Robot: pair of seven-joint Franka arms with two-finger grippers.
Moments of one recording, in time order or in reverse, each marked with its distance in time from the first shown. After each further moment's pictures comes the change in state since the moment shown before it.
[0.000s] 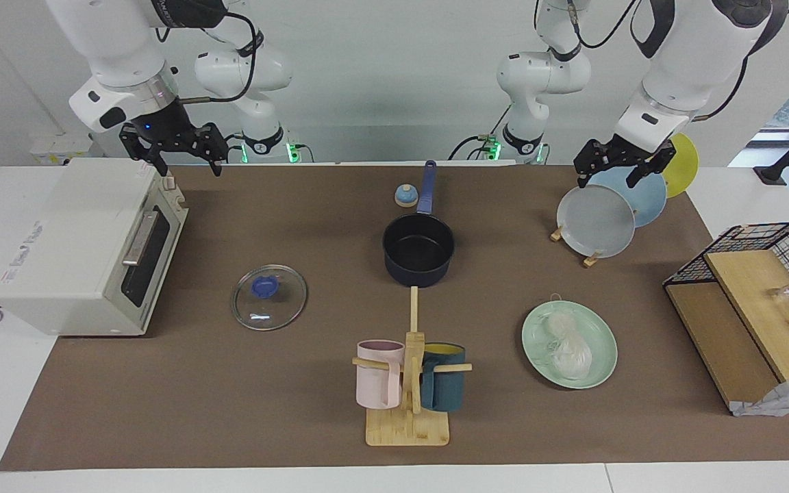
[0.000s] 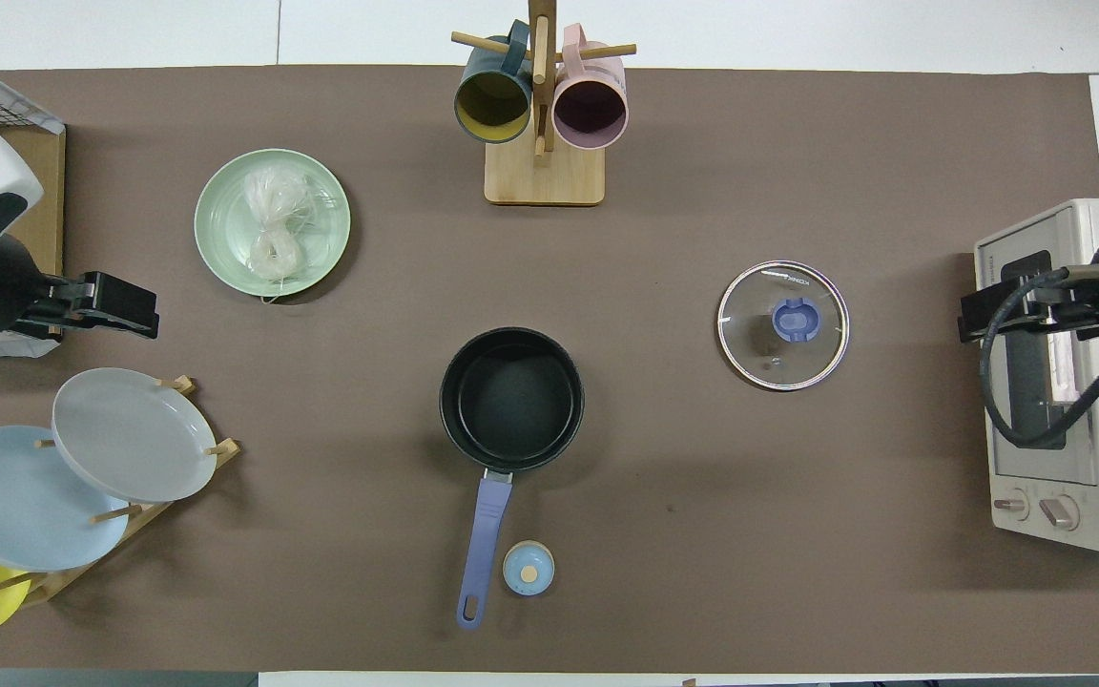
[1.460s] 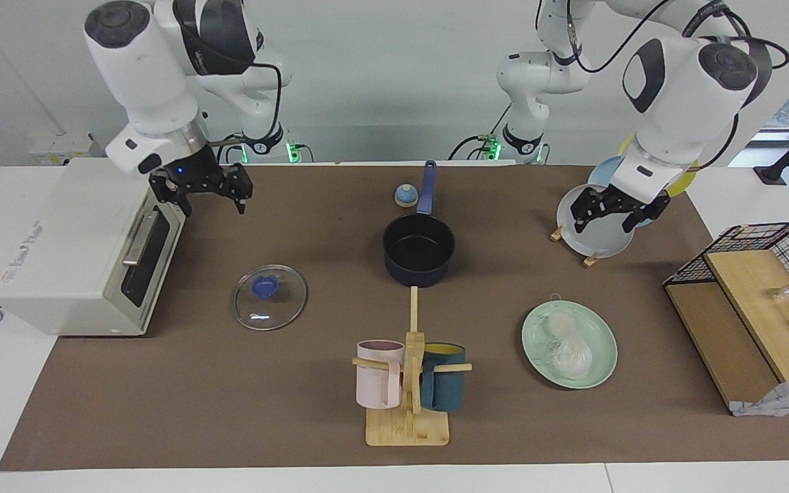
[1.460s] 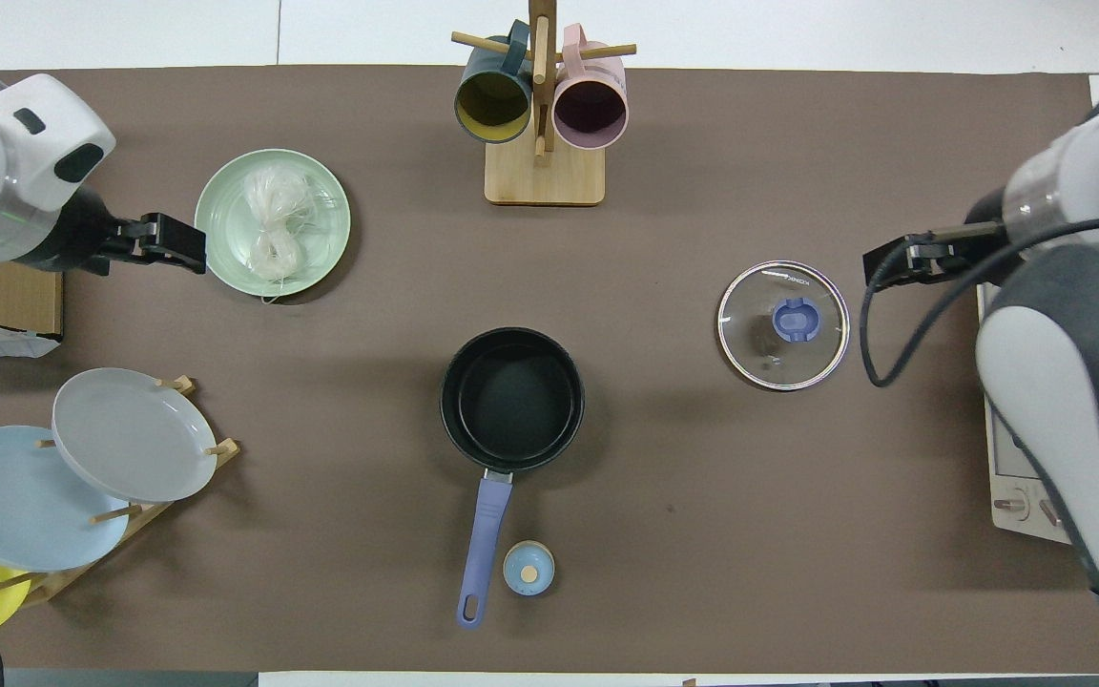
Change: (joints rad) left arm 0.002 0.182 0.002 -0.006 -0.002 0.273 0.007; right arm 0.065 0.142 0.007 -0.053 0.000 0.270 0.000
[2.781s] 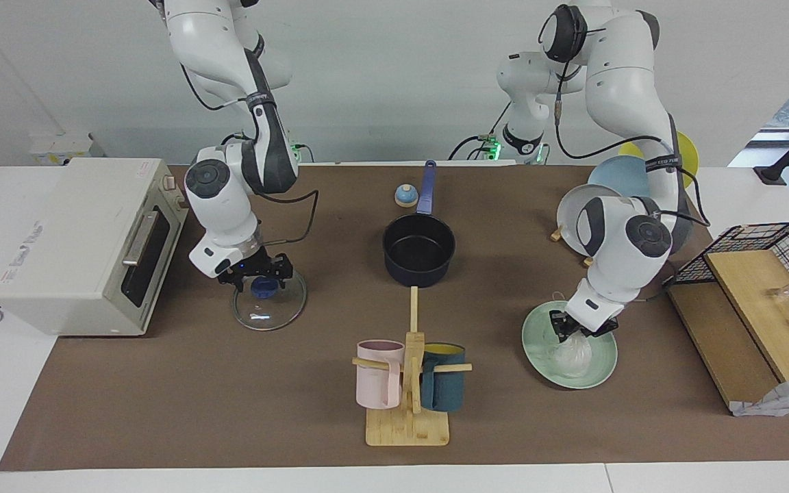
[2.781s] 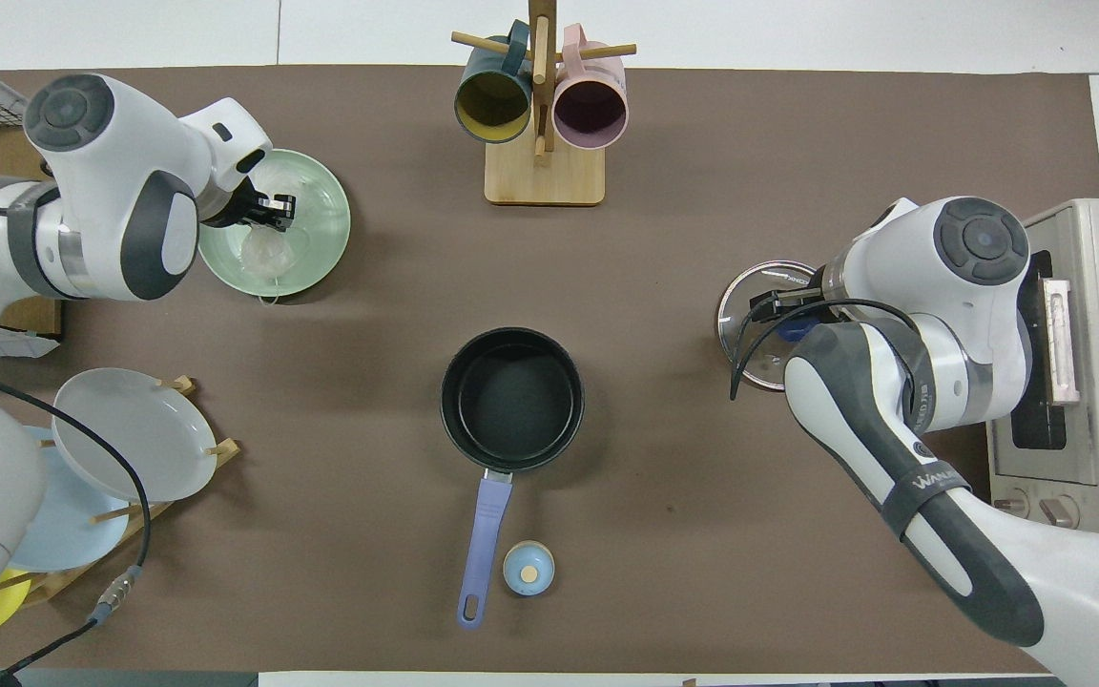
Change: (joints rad) left arm -0.004 0.359 -0.021 0.097 0.021 0.295 0.056; right arm 0.022 0.128 0.000 -0.402 0.021 0.557 0.018
